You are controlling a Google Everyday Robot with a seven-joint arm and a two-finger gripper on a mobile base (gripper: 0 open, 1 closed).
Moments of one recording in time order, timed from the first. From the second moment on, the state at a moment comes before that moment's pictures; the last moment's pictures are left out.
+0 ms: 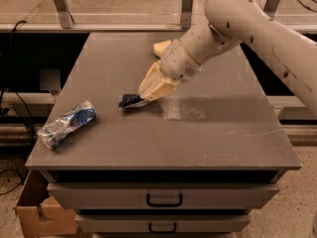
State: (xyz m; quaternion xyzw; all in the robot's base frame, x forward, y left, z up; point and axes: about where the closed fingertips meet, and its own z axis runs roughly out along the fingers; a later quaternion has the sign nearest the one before) arm 0.564 0.024 0.864 -0.76 0.52 0.25 0.29
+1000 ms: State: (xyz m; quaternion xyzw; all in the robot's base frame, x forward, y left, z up) arm 0.546 0.049 0.869 -0.77 0.49 0.27 0.29
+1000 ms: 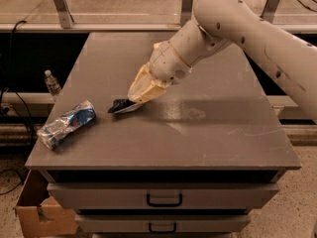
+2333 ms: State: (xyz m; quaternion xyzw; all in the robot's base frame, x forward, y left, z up) arm 0.535 0.063 0.867 -0.77 0.49 0.28 0.29
